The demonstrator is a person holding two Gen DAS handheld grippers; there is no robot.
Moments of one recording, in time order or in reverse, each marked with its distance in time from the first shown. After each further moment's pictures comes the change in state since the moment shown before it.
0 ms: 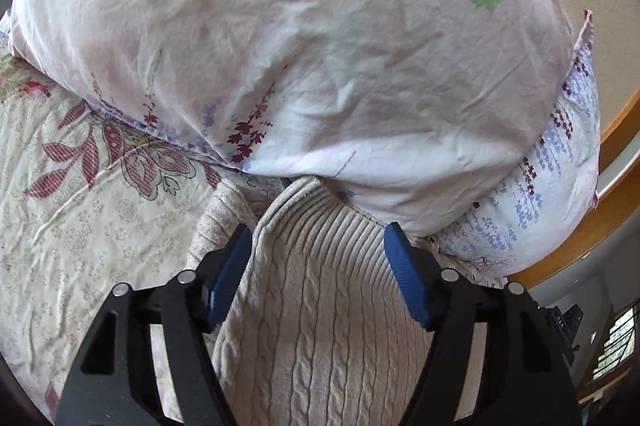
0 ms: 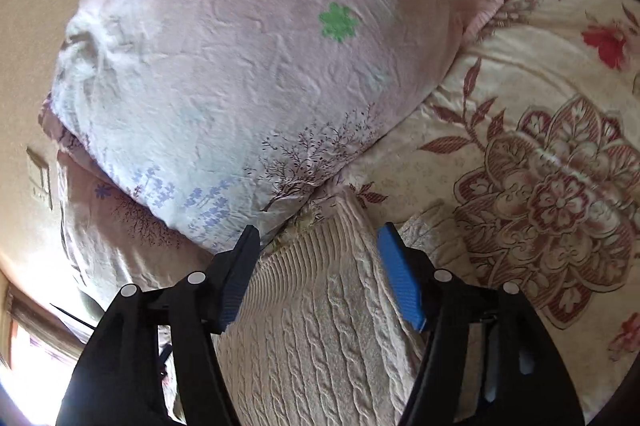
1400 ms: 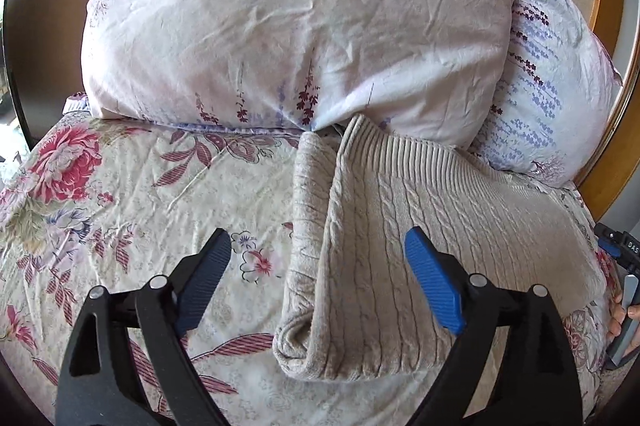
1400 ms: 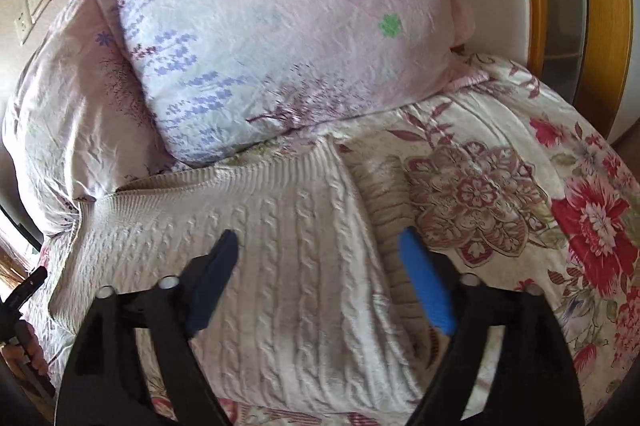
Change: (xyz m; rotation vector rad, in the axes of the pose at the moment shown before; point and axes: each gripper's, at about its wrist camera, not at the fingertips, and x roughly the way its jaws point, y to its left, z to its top) left arm -0.065 0.001 -0.069 0.306 -0.079 0.269; right arm -0.030 0.050 -0.075 -0.452 -0.011 -0.295
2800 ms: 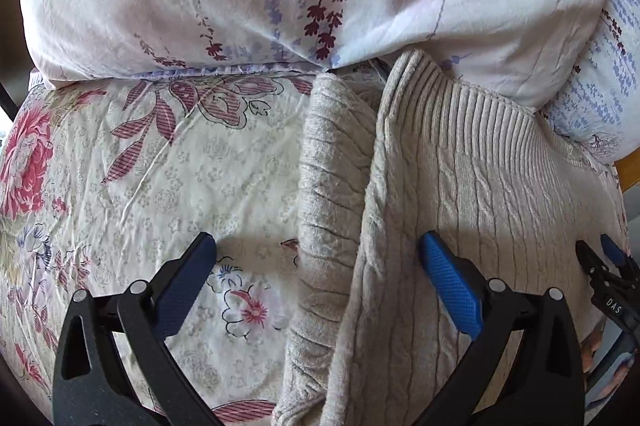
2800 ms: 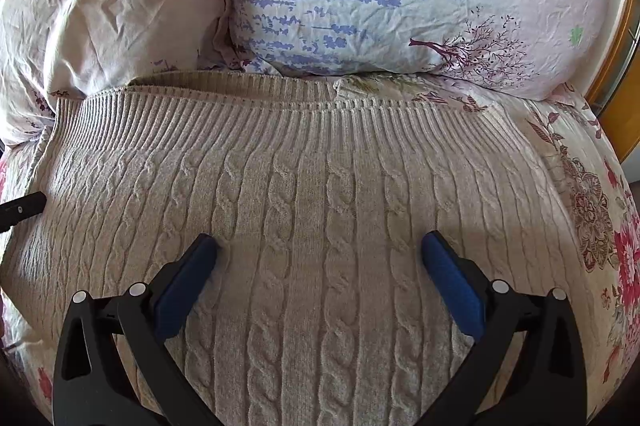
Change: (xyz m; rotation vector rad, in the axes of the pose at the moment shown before) left arm 0.094 0.003 0.038 -0.015 0.364 0.067; right arm 0.097 0.134 -0.029 -0.241 0.226 -0.135
